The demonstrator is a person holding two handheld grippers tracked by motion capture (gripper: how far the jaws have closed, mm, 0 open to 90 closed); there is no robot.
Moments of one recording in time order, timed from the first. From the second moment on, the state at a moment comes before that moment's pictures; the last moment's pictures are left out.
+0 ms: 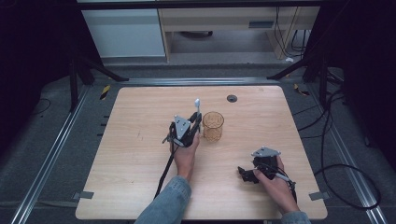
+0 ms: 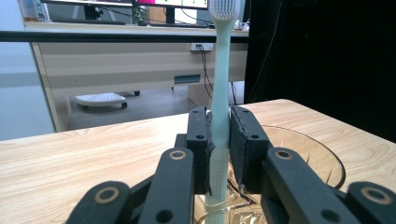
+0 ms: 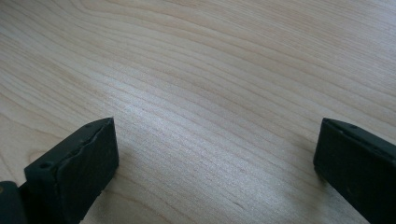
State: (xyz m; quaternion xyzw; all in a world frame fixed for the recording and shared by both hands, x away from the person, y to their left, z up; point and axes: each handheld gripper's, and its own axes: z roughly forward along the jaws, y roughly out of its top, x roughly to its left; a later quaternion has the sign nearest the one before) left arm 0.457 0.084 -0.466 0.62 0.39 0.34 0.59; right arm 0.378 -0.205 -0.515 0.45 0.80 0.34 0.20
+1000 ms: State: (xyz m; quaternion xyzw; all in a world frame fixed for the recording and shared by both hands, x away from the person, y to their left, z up) left arm 0.455 0.085 -0.468 0.63 0.39 0.33 0.58; right arm 0.378 -0.205 -0.515 0.45 0.80 0.34 0.20
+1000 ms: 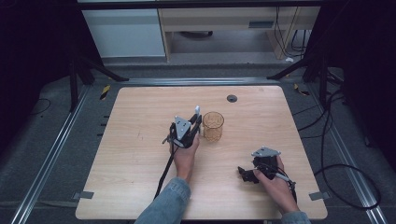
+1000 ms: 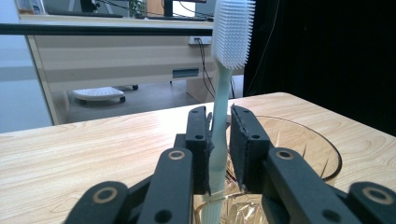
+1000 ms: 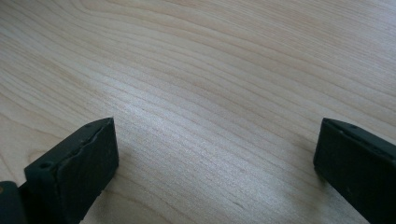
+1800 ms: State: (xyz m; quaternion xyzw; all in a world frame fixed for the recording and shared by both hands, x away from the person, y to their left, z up) left arm 0.451 0.099 -0.456 0.69 0.36 0.31 0.55; right arm 0.378 -0.205 -0.515 0.45 0.80 0.34 0.20
